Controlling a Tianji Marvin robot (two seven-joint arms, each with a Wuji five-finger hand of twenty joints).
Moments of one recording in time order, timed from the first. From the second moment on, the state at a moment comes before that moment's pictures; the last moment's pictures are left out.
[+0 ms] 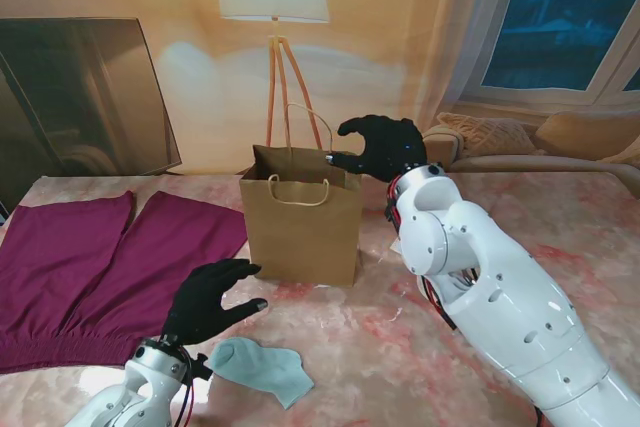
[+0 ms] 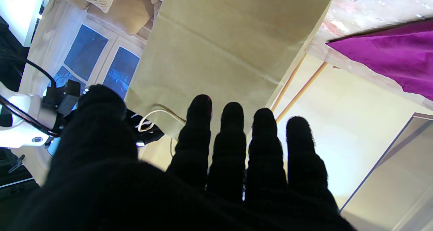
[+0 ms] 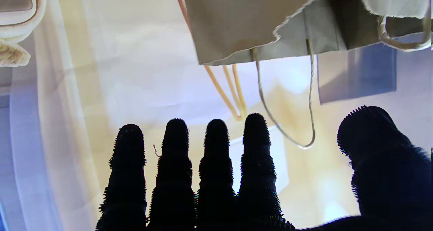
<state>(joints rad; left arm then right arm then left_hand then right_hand) 1.80 -1.14 -1.25 -1.66 0.80 -0.24 0.42 -1.10 -1.13 0.99 -1.64 -0.83 0.31 0.01 0.62 -0.19 0.08 -0.04 0.59 0.08 0.19 0.28 0.62 0.07 0.13 0.26 0.49 0.07 0.18 0.32 0.17 0.05 0.61 0.32 0.20 -0.43 0.70 -0.12 0.52 -0.12 0.40 0.40 0.59 -0.06 0.35 0.29 0.55 0.04 0.22 0.52 0.24 0.16 0.78 0.69</state>
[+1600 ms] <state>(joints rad) 1.81 -1.14 -1.25 -1.66 0.81 -0.24 0.45 -1.54 -1.04 1.29 -1.46 -0.97 -0.05 0.13 0.62 -0.16 0.08 -0.04 0.59 0.08 0.19 0.28 0.62 0.07 0.13 0.26 0.49 0.07 0.18 0.32 0.17 0.05 0.61 0.32 0.23 -0.30 0.81 -0.13 0.92 -0.16 0.61 0.43 1.06 -0.02 0.39 0.23 0.94 0.08 0.32 0.42 0.53 0.15 1.09 0.36</state>
